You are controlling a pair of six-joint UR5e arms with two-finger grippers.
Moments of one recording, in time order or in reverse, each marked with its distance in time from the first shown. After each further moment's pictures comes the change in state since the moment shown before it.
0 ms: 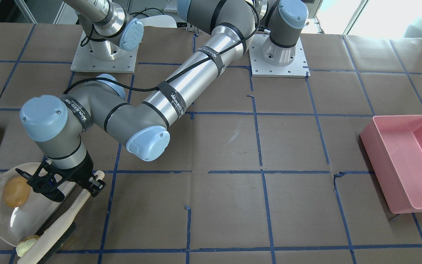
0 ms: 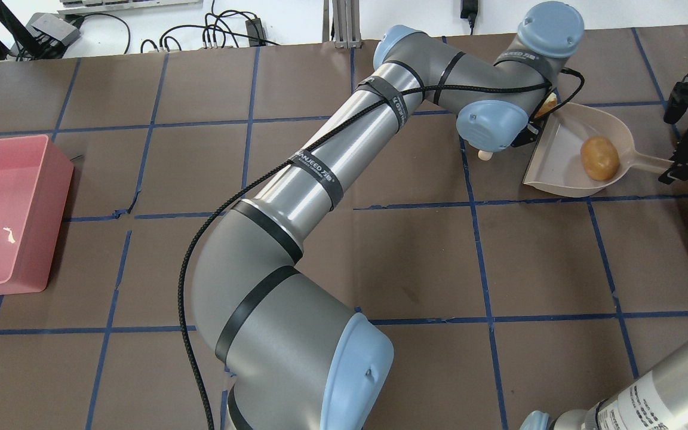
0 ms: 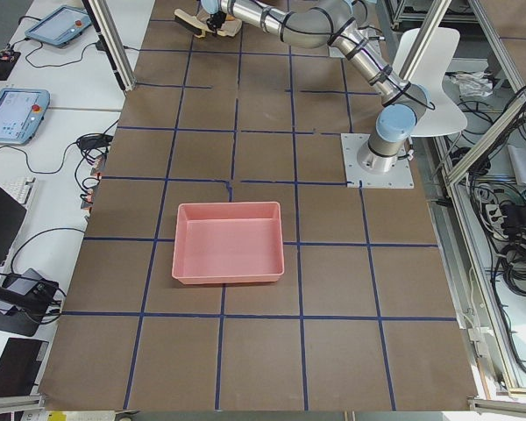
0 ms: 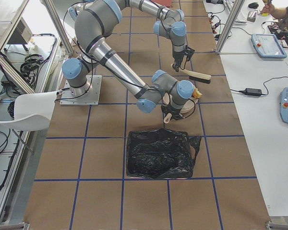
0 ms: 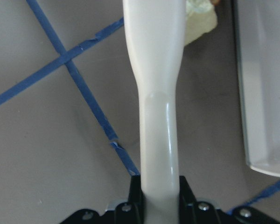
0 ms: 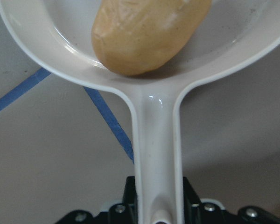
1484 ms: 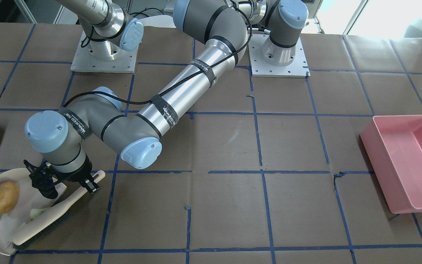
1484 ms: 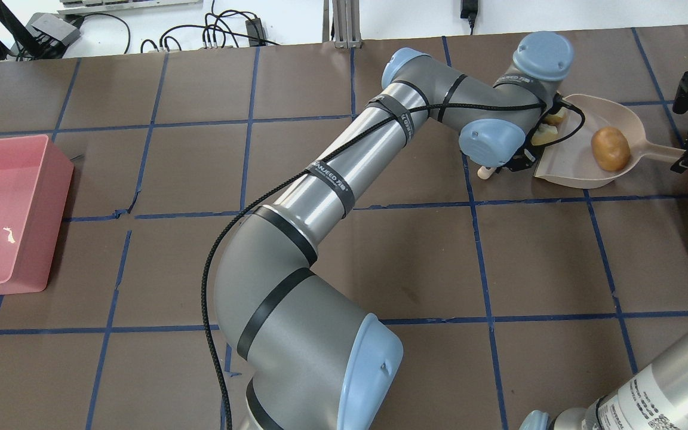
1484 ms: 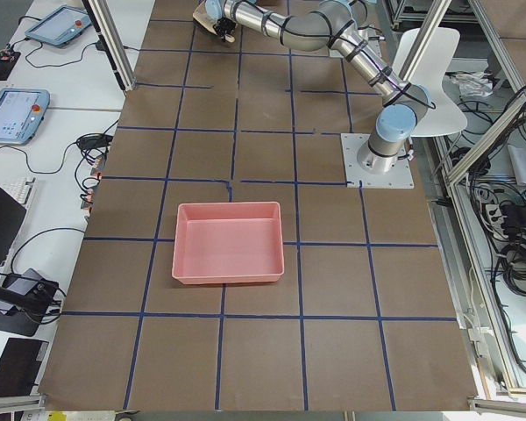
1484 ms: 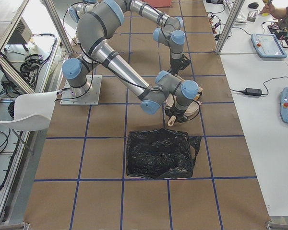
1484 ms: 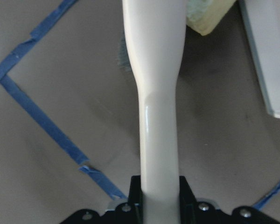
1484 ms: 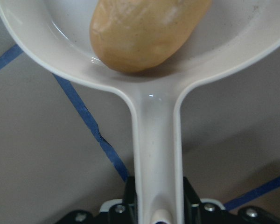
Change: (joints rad) left arm -0.075 -0.033 -0.004 -0.029 -0.068 0.192; right arm 0.000 0.030 -0.074 0.007 -0.037 -0.010
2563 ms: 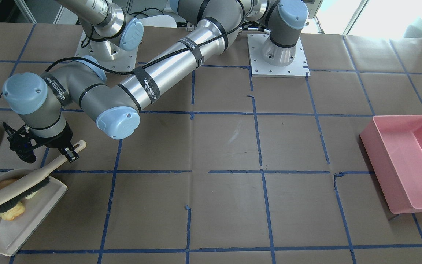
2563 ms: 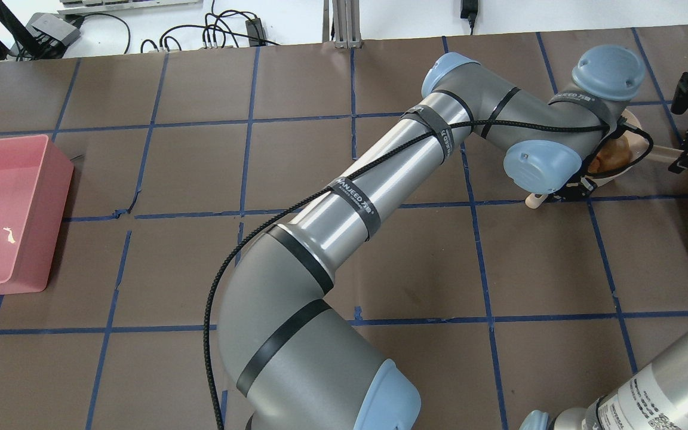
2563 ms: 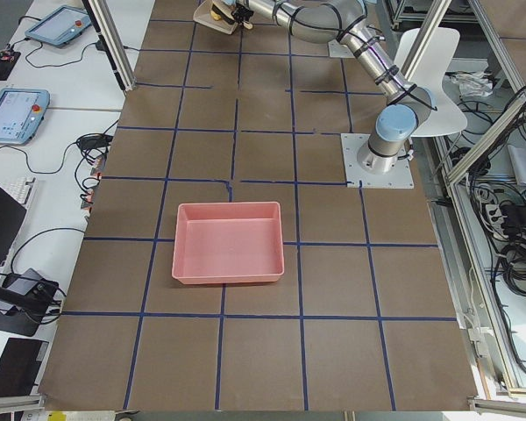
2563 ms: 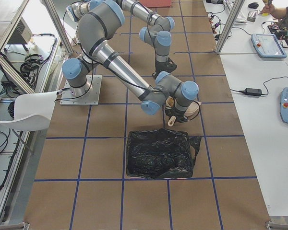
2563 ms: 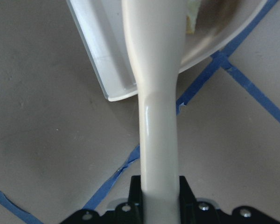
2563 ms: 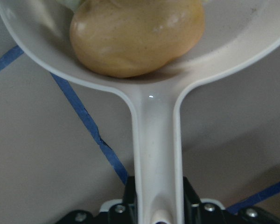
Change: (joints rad) left arm -0.071 0.084 -0.056 -0.030 -0.084 -0.036; right arm 0.000 0.003 0.000 0.000 0.011 0.001
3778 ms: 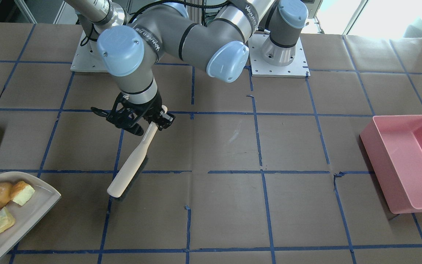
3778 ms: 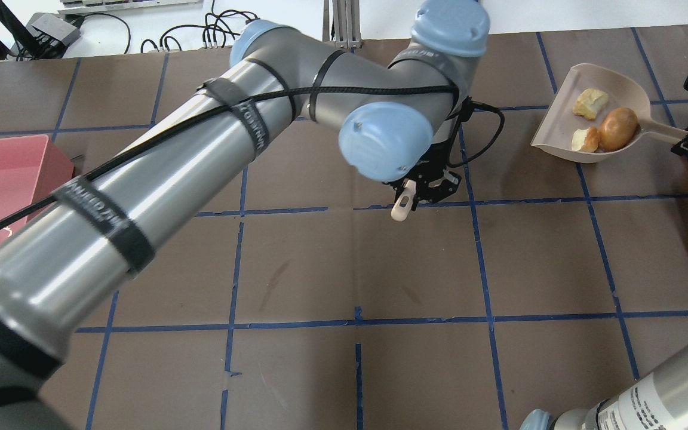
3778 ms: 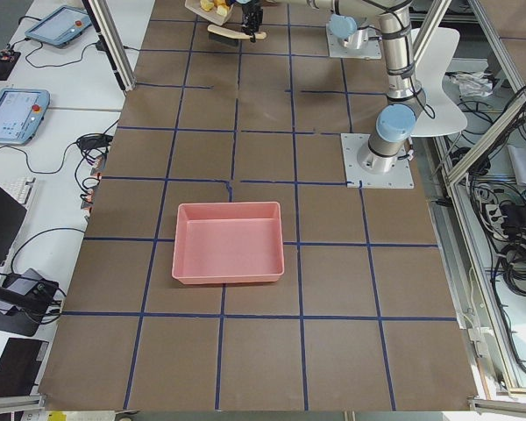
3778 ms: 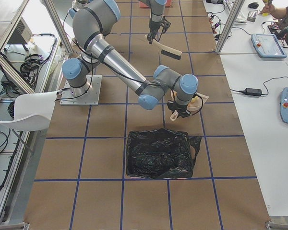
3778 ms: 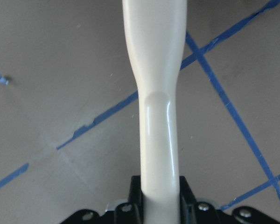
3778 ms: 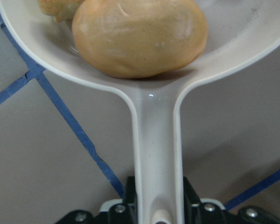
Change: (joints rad) left arm 0.201 0.646 -0.842 -0.016 0.085 -0.208; right arm -0.008 -0.080 -0.007 0.038 0.101 0.089
